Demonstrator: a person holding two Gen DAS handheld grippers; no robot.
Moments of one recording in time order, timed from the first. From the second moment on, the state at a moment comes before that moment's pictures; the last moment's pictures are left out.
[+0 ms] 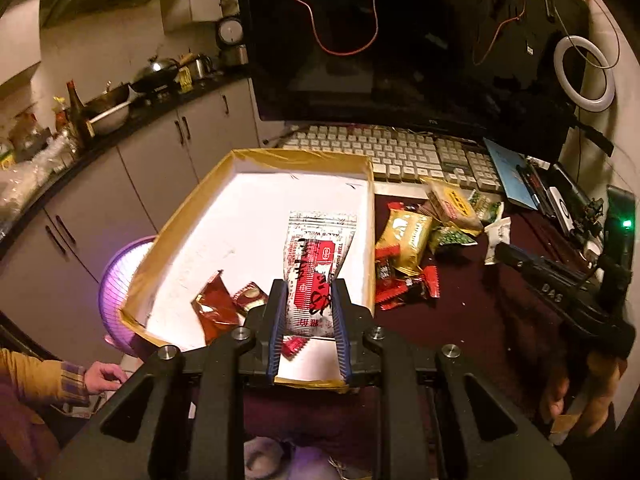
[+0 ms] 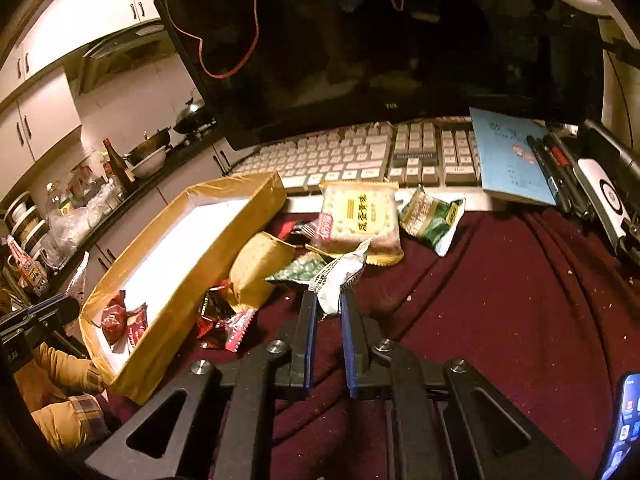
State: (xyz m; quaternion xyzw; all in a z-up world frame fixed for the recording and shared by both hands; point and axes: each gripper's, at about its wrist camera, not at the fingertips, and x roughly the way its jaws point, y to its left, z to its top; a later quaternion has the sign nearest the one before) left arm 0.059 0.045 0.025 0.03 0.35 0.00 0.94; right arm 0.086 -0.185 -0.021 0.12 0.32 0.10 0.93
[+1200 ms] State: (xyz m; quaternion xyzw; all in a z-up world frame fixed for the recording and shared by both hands) left arm 0.157 0.151 -0.031 -0.01 0.44 0.10 0.89; right arm 0.168 -0.004 -0.032 0.07 0.39 0.28 0.87
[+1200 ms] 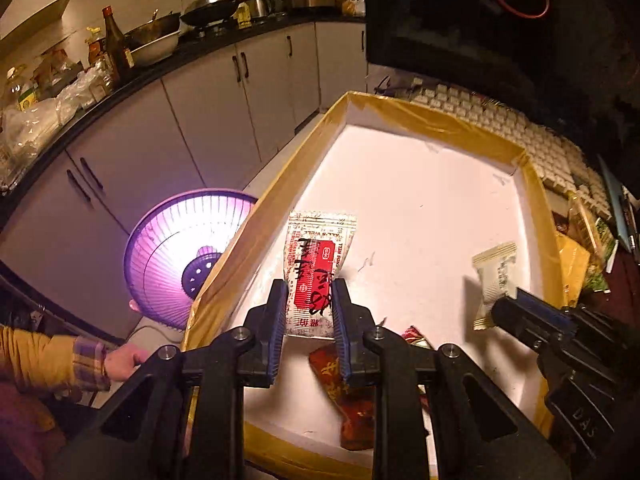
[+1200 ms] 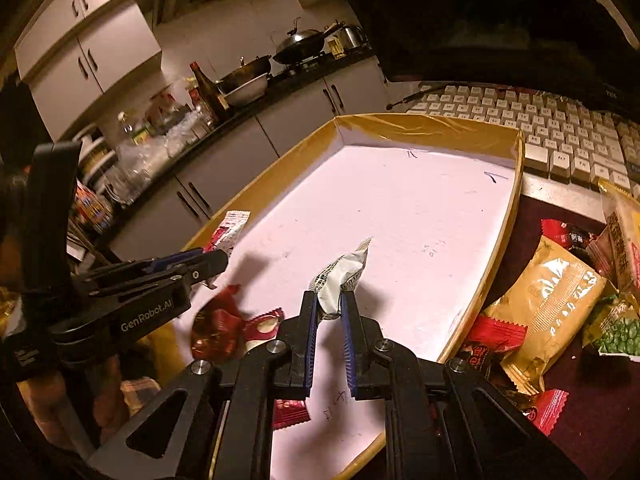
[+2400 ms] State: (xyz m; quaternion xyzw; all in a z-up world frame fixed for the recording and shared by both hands) left arm 0.064 0.003 0.006 0.01 0.39 -0.05 0.92; right arm 0.087 -0.179 -0.007 0.17 0.30 0.17 0.92
